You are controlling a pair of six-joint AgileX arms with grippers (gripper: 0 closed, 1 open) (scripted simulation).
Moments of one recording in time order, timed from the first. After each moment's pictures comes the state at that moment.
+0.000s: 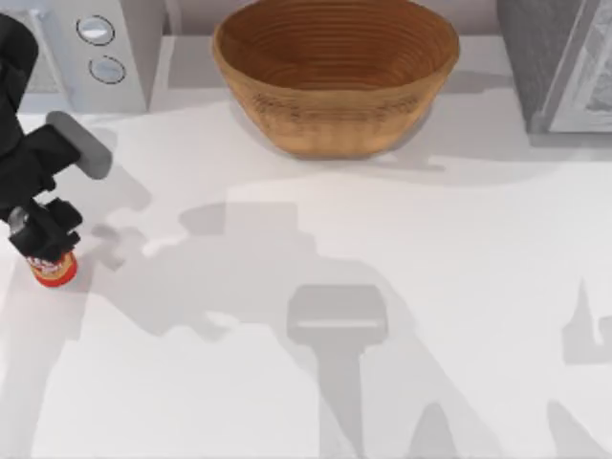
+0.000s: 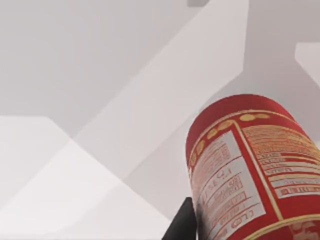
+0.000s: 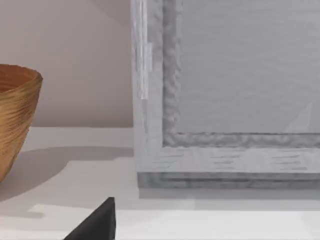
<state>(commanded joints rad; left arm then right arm) -0.04 1.98 1.40 -0.99 0.00 0.78 0.00 0.00 0.00 0.00 0.00 0.00</state>
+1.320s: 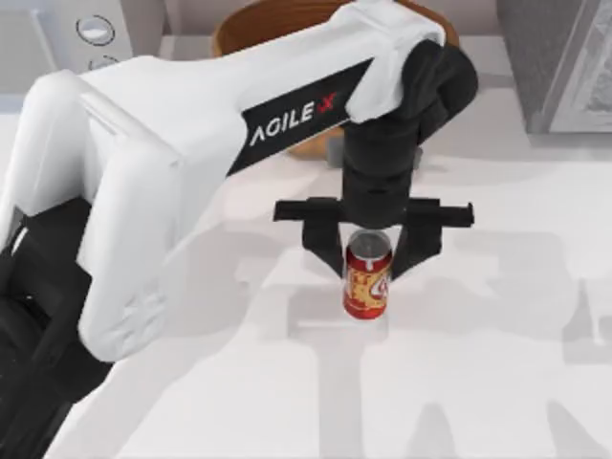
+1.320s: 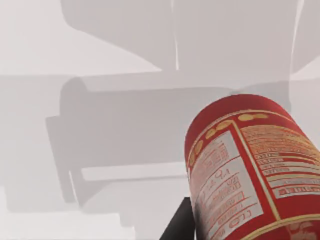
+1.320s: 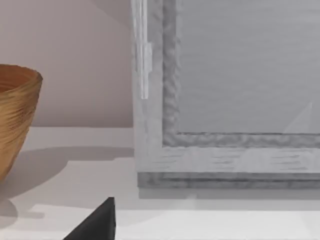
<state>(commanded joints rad) -0.78 2.44 2.17 -1.37 0.08 -0.68 0.00 0.00 0.00 0.00 0.00 0.00</state>
